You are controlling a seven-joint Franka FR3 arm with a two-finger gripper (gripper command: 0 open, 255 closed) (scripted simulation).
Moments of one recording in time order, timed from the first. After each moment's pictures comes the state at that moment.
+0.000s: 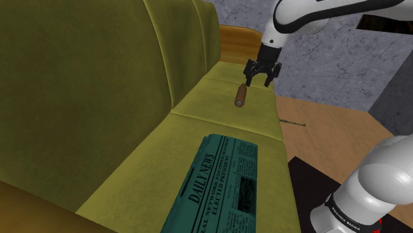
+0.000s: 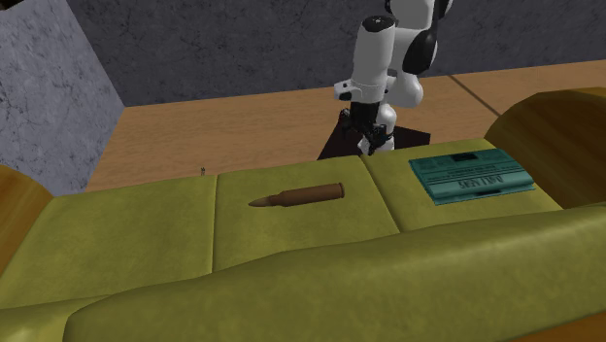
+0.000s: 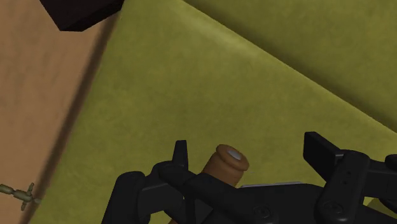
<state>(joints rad) -0.12 -0.37 0.03 -2.22 0.06 1.92 0.30</state>
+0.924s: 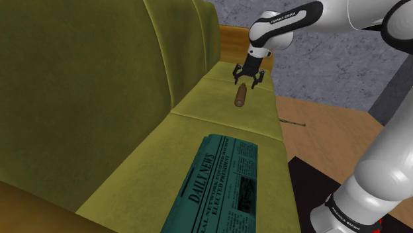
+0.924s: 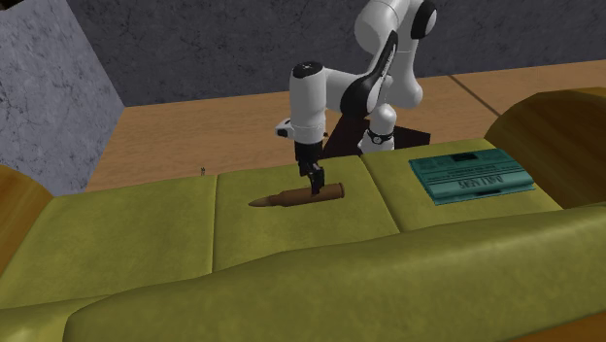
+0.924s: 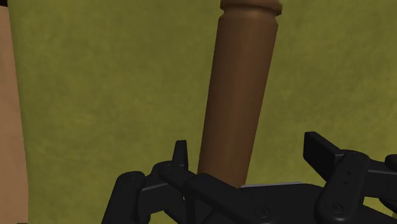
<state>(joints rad) -0.21 0.10 -0.04 -1.90 0.13 2.09 0.47</state>
